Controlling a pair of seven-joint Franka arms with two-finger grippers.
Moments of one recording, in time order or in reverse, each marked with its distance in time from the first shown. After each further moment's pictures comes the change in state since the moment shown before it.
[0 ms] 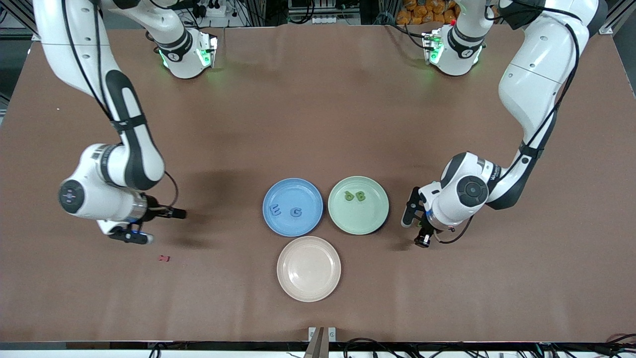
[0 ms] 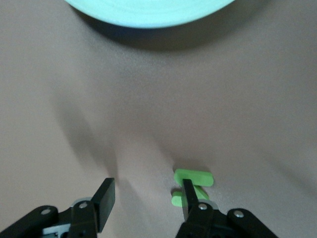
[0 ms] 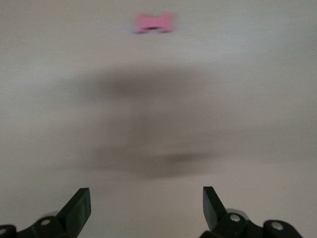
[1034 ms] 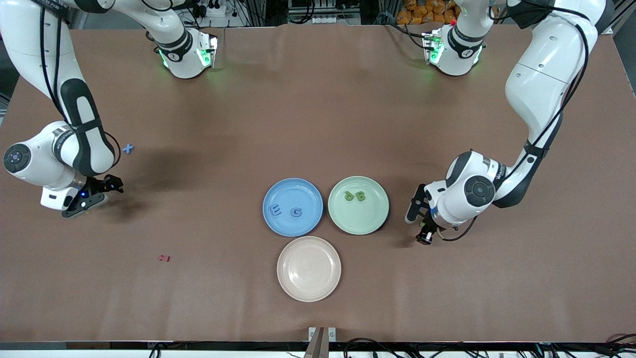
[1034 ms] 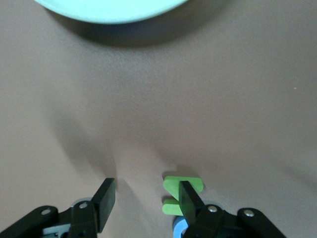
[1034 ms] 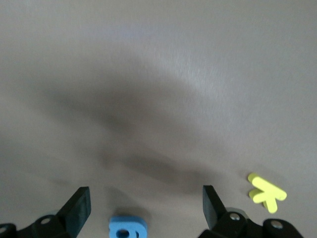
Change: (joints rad) left arm 0.062 -0.003 -0.046 -0.037 0.000 0.000 0.075; right arm -0.145 -0.016 -0.161 -0.295 -0.009 0.374 -1.026
